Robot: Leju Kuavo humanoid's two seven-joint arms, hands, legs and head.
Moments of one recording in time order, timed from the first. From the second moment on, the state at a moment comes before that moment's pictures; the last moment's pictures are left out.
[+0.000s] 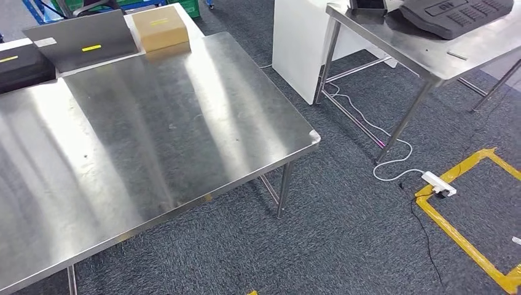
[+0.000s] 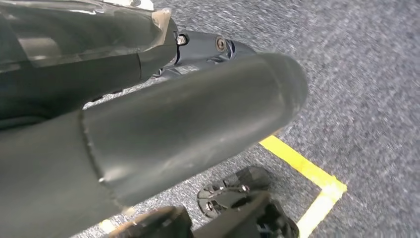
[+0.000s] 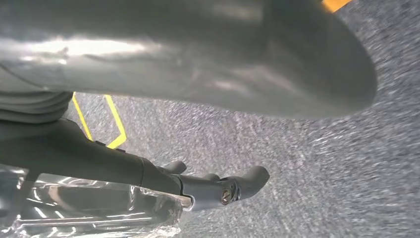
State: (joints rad) left arm -0.09 -0.15 0.52 -0.20 -0.88 0.15 -0.31; right arm -0.11 0.11 -1.27 -0.21 1.52 -0.36 -0.01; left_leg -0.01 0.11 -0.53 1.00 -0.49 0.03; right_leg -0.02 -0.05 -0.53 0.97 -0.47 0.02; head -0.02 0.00
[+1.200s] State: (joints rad) left arm -0.10 -0.15 0.52 -0.20 -0.91 0.13 -0.30; right arm -0.10 0.11 -1.26 -0.21 1.52 -0.37 -0.01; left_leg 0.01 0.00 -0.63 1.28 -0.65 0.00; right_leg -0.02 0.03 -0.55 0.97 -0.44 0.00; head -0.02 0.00
